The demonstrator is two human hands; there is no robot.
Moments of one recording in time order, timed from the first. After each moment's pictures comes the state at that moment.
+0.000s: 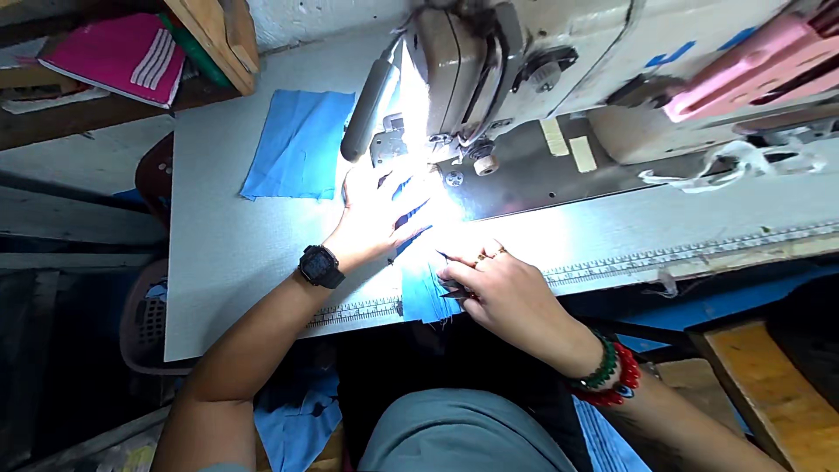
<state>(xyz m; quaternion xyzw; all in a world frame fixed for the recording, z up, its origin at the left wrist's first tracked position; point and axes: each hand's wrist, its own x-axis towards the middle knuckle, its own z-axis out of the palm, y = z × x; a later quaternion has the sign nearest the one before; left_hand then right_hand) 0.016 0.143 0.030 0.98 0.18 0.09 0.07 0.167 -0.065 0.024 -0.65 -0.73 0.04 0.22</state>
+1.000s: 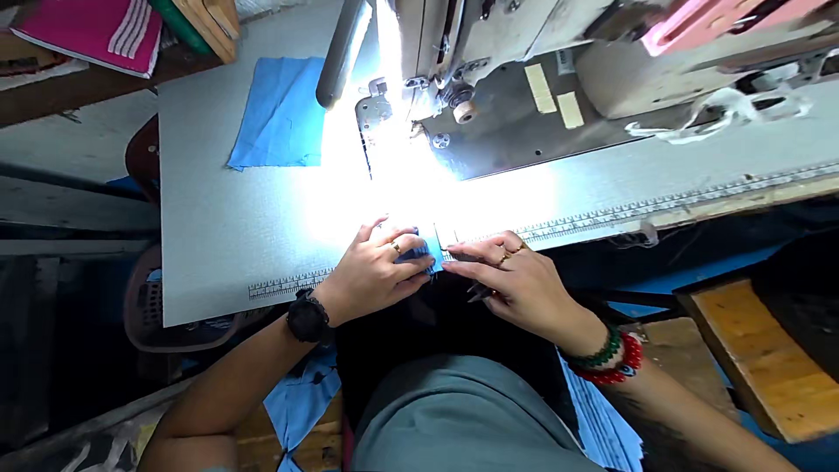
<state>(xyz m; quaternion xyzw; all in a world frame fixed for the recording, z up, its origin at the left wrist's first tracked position) -0.040 0.043 0.019 0.98 0.03 0.18 0.12 0.181 -0.124 -0.008 -0.59 -0.74 0.04 0.31</state>
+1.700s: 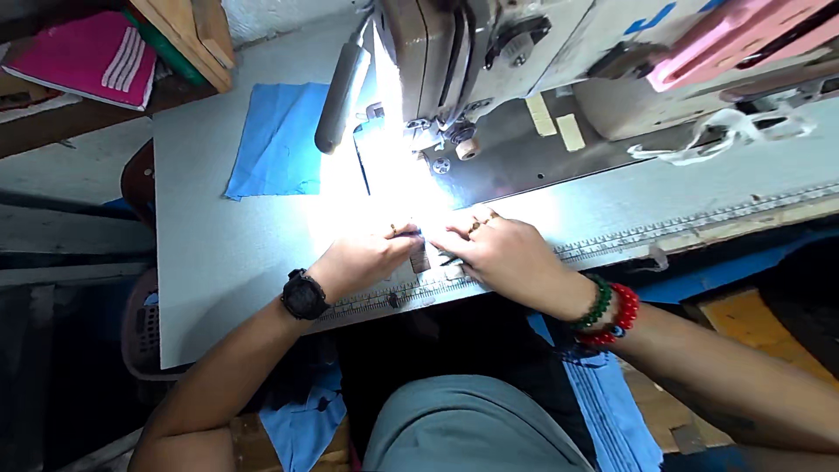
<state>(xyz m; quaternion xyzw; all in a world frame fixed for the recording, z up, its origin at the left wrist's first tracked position) -0.011 0.110 0.029 0.97 0.00 0.17 0.14 0.195 -0.045 0.025 -0.60 -0.78 -0.04 0.19</state>
